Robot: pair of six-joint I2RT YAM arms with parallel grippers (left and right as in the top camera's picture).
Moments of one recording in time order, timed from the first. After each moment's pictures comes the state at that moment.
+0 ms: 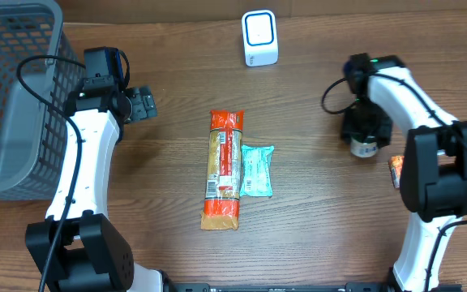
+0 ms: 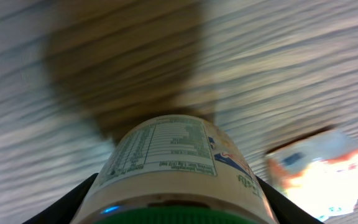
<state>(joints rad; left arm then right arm) 0.13 1.67 1.39 -0.80 -0.20 -0.16 0.13 2.14 1.63 -1.26 0.15 0.43</state>
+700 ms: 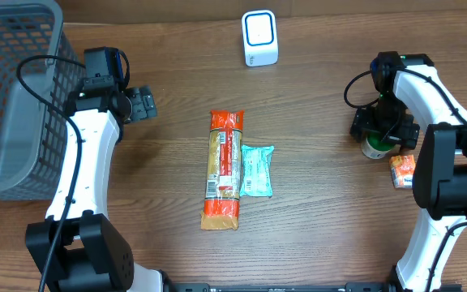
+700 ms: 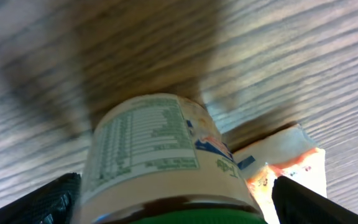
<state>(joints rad) 0.13 1.67 1.39 -0.80 -0.20 -0.16 0.03 2.14 1.63 -1.28 0.12 0.43</state>
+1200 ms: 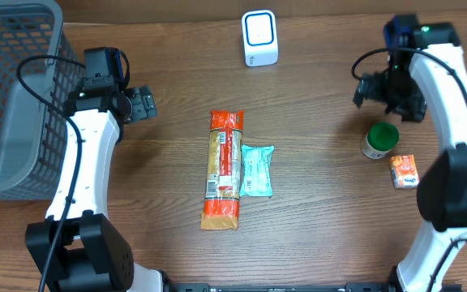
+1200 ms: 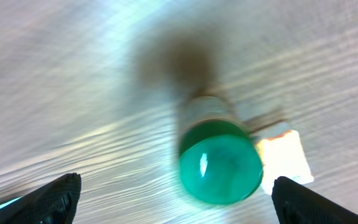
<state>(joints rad) 0.13 1.67 1.39 -0.80 -0.20 -0.16 0.05 2.02 1.92 -1.42 0.00 0.43</state>
